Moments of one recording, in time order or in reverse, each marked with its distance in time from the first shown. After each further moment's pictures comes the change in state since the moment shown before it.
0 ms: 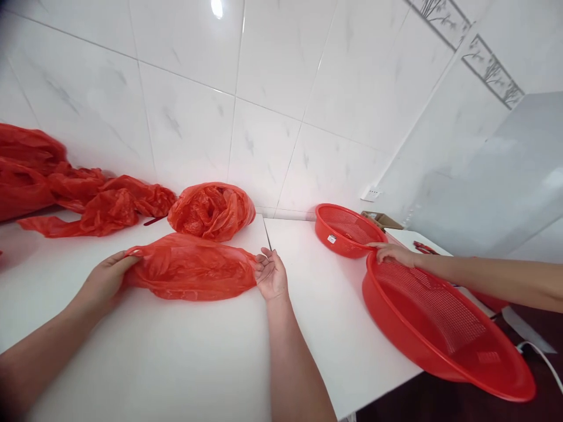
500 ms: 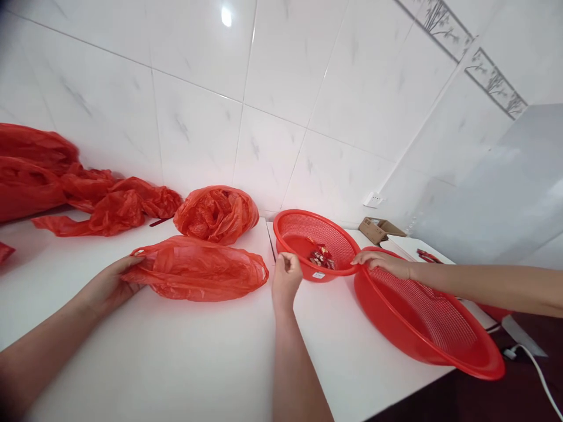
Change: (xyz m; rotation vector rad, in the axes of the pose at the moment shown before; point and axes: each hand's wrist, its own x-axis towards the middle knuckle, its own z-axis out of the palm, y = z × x) left_hand 0.016 -0.010 -0.016 -0.346 -0.163 -0.099; right_hand -0.023 -0.017 0.021 -0.663 0.473 -0.572
